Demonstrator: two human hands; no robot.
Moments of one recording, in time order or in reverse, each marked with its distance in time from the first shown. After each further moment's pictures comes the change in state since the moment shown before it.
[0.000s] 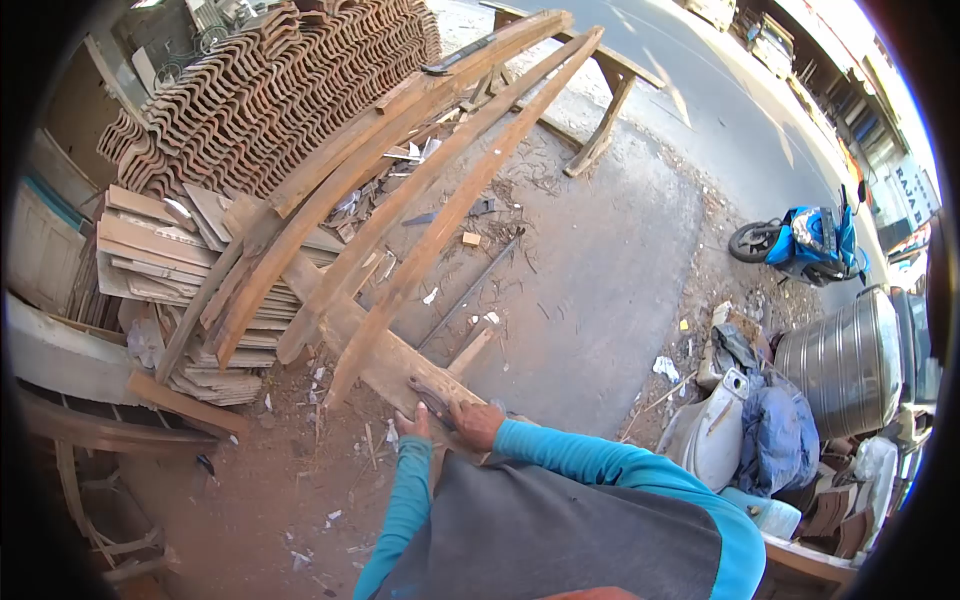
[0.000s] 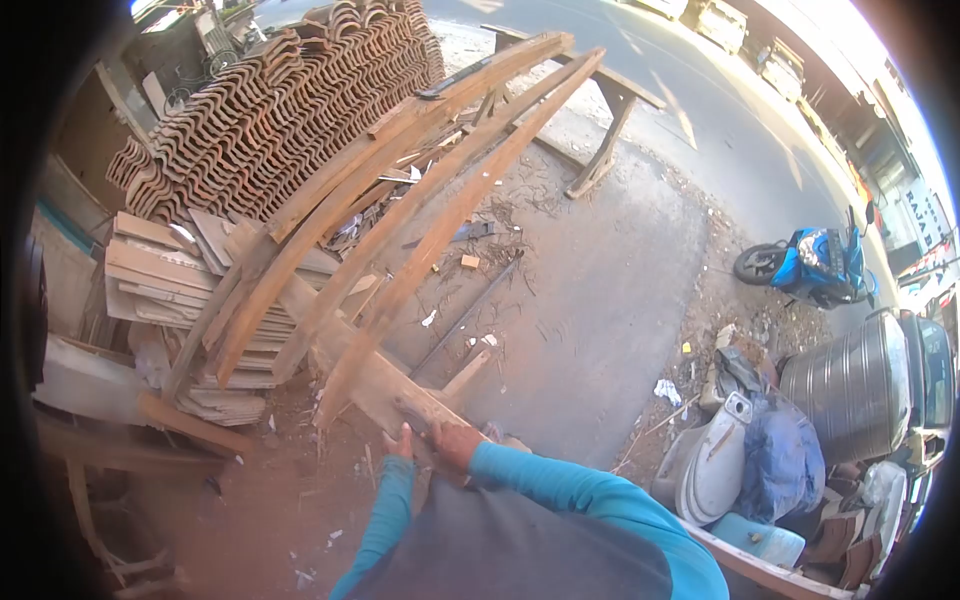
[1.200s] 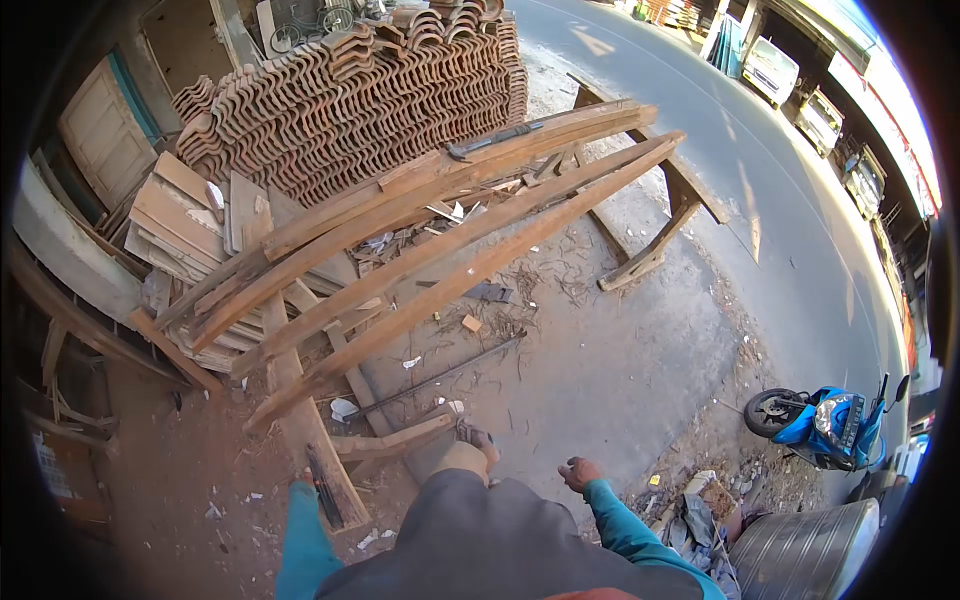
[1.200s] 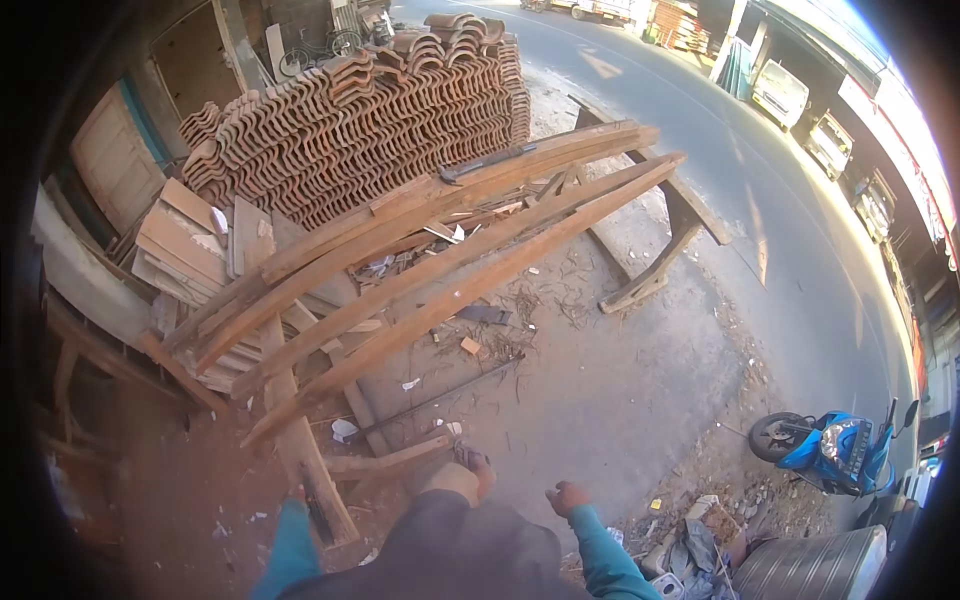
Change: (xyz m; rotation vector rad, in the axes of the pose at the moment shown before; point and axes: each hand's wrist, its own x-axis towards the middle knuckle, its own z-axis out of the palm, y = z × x) left_hand 0.000 -0.017 0.011 0.736 0.234 -0.393; right_hand -0.094 0.532 -0.154 0.366 -0.078 0.592
